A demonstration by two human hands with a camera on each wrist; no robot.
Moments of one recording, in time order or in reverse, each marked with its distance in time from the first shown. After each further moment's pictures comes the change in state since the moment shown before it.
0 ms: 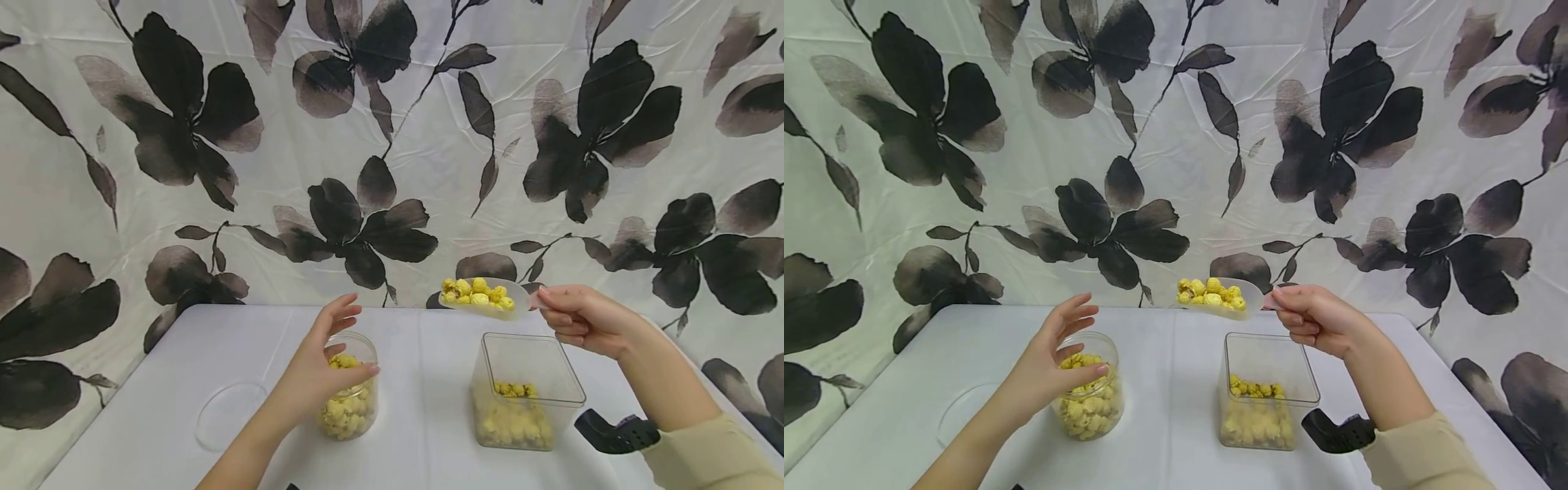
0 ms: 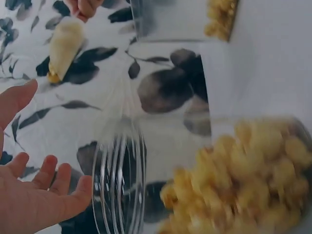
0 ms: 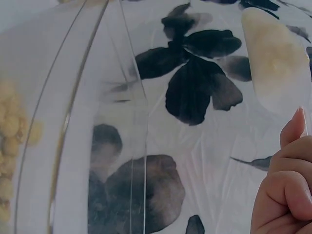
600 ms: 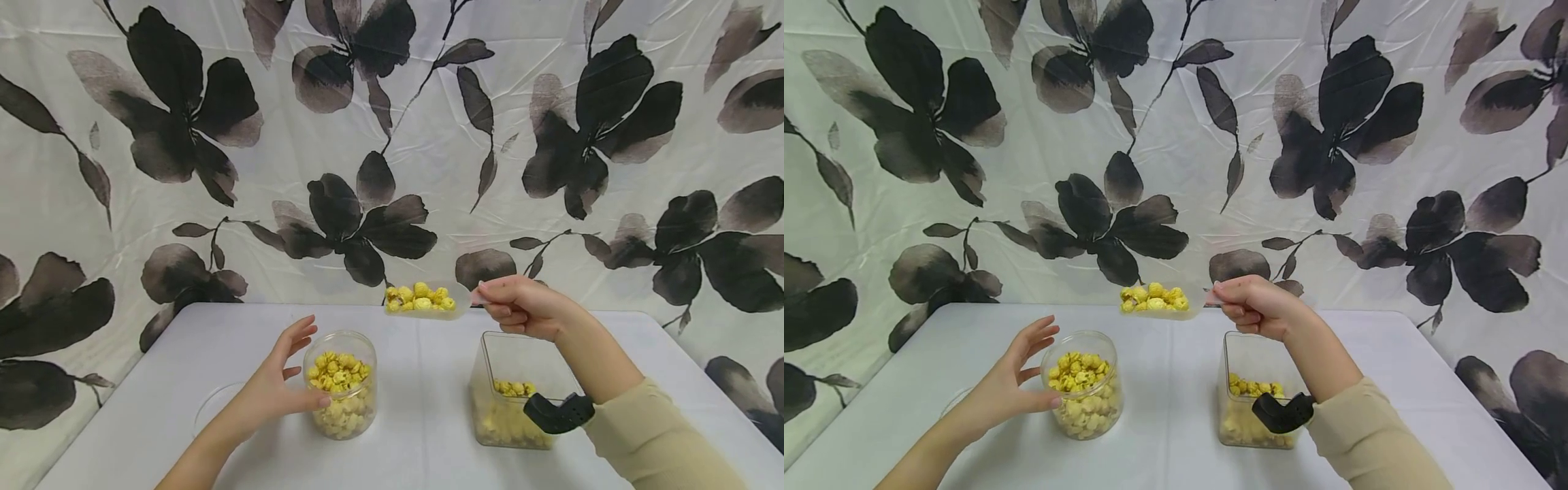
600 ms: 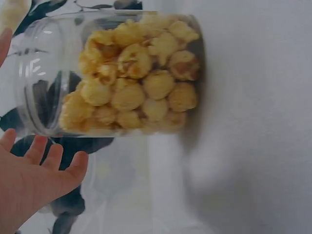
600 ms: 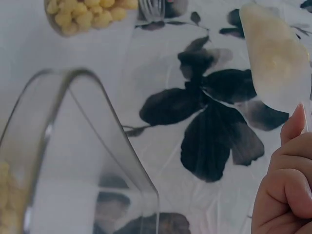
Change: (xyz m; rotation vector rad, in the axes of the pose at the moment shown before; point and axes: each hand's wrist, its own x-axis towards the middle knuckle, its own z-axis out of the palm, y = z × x) left_hand -0.027 -0.056 -0.042 0.102 -0.089 -0.075; right_hand 0.055 0.006 0.036 -0.102 0.070 0.099
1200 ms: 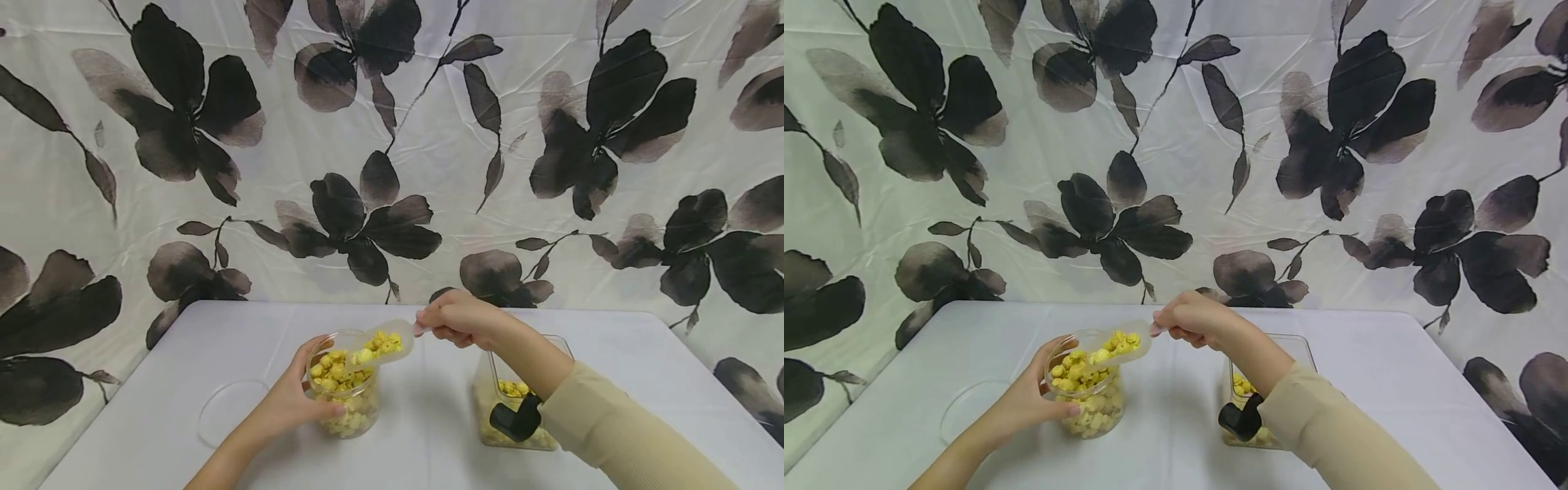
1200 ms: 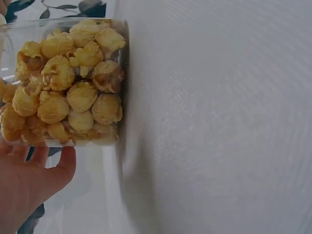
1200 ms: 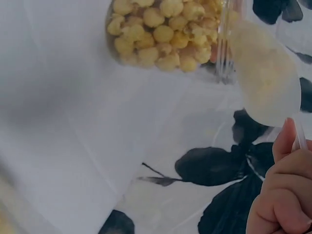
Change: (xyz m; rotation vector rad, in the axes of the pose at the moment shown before) left_hand 0.006 -0.028 0.019 -0.087 -0.019 -0.122; right_hand 0.058 0.008 0.062 -0.423 0.185 0.200
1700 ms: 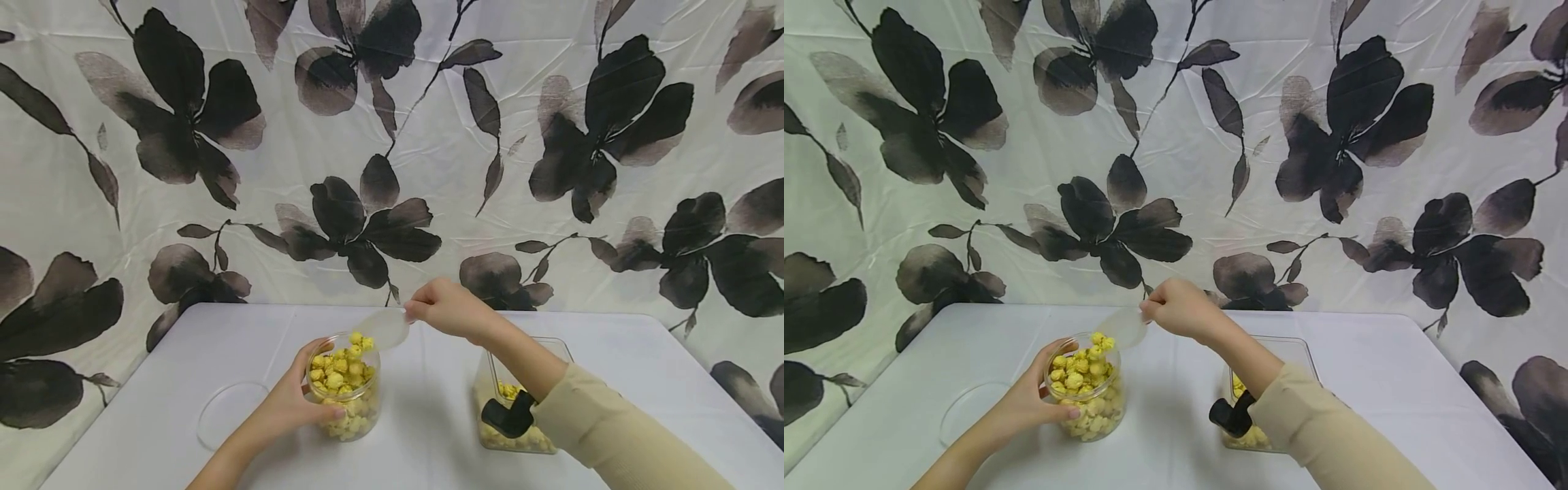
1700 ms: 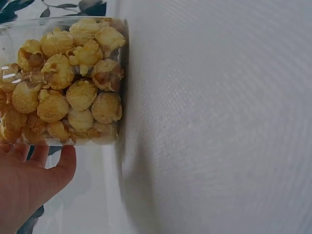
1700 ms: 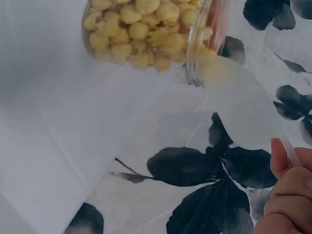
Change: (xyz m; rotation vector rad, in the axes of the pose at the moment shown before) left_hand 0.002 0.001 -0.001 0.006 -0.003 -0.019; right_hand -0.004 -0.025 0.009 -0.412 0.185 -0.220
